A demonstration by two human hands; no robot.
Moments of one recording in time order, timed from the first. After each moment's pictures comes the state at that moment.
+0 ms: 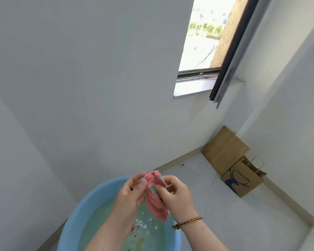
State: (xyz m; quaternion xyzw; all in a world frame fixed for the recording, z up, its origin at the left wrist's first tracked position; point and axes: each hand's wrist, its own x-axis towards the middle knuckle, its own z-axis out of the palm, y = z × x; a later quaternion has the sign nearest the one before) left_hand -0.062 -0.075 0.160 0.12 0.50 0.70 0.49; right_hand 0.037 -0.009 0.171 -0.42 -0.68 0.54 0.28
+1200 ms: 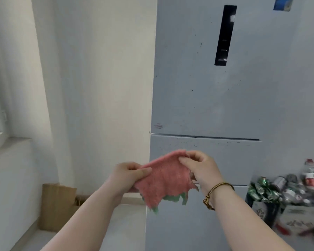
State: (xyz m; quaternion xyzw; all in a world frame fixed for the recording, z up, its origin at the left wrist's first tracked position) left_hand 0.502 -0.024 0.371 0.64 0.36 0.34 0.59; right_hand 0.655 -0.113 0.390 -0.63 -0.39 0.26 0.62
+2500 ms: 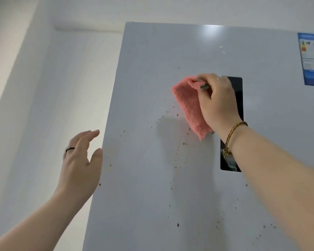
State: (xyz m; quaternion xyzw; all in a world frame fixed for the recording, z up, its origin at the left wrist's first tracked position) left_hand 0.730 0.241 0.587 0.63 0.28 0.72 0.11; right_hand 0.924 0.138 0.719 -0.42 -0.57 -0.46 0.54
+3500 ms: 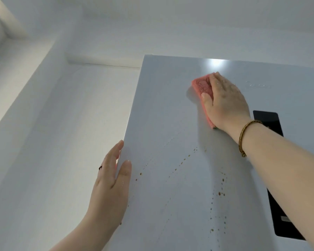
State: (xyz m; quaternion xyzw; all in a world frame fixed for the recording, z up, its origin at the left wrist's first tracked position) left_hand 0.753 0.273 0.632 0.62 0.10 0.74 0.25; right_hand 0.920 0.188 0.805 -0.58 -0.48 -0.56 0.34
